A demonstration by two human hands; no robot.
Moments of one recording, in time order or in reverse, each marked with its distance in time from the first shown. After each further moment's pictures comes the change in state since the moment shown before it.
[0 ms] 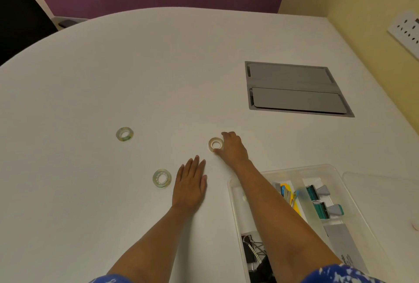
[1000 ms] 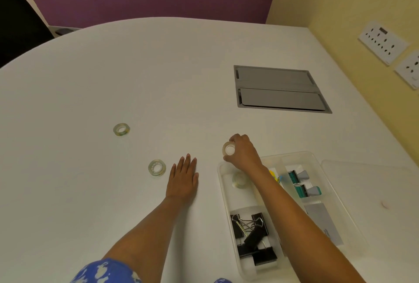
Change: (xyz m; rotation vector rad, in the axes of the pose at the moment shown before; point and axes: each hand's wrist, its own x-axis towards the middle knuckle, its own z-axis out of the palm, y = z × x) left_hand -0.025 0.008 -0.013 -0.037 -0.152 -0.025; right_hand -0.092 0.013 -0.052 0.118 0.048 0.076
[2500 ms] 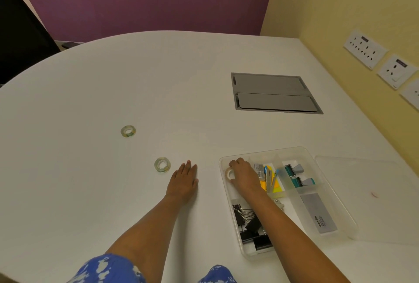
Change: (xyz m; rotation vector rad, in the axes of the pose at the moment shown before) left_hand -0.025 -0.005 -0.018 0.032 -0.144 0.036; right_hand -0.051 0.034 0.047 -0.342 -0.061 -0.078
